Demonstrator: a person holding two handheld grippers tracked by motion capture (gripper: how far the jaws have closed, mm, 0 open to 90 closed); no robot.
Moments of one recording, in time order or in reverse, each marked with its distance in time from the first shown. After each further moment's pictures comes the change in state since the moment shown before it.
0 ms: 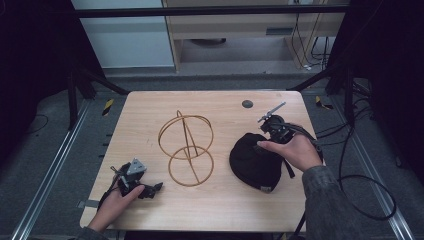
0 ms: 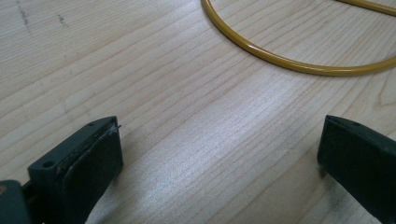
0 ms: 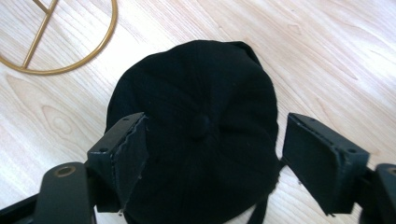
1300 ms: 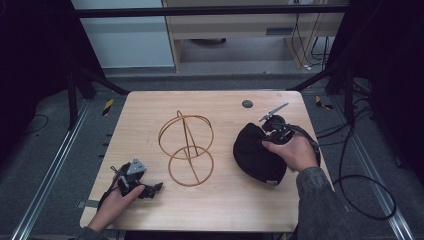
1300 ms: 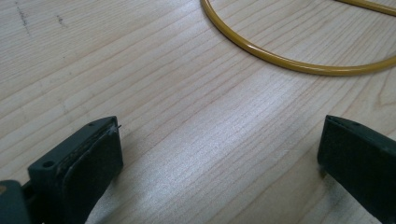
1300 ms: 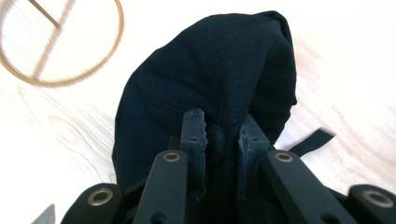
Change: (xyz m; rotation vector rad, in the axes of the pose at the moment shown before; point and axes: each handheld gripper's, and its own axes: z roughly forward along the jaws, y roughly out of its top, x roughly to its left) left arm 0.000 0.000 0.000 0.003 -0.002 0.006; right arm -0.009 -0.005 -0.001 -0.084 0.056 0.029
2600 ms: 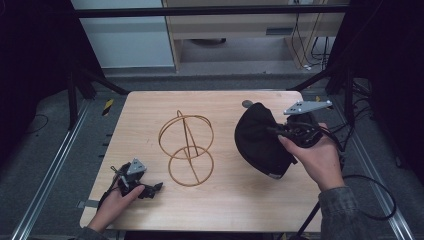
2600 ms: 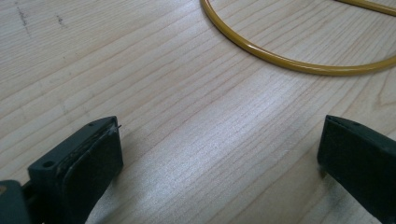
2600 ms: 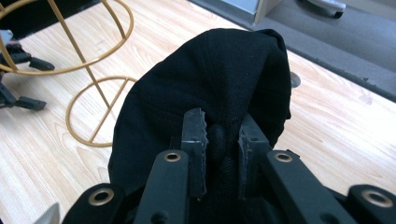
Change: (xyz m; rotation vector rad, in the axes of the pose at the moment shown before) left arm 0.000 0.000 0.000 -0.001 0.000 0.000; right arm 0.020 -0.015 -0.095 -0.347 -0.034 0.012
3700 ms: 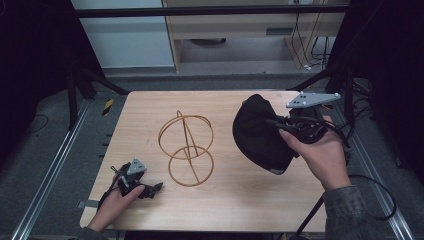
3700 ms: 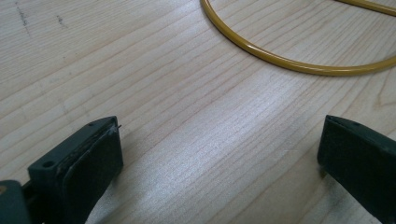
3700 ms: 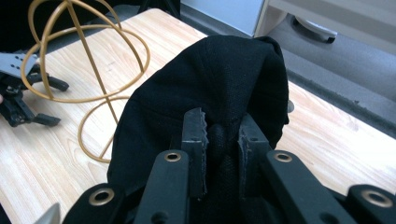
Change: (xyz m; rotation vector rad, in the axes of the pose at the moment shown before) left arm 0.000 0.000 0.000 0.000 -0.001 -0.001; right arm 0.012 0.024 -0.024 -0.060 -0.004 -0.042
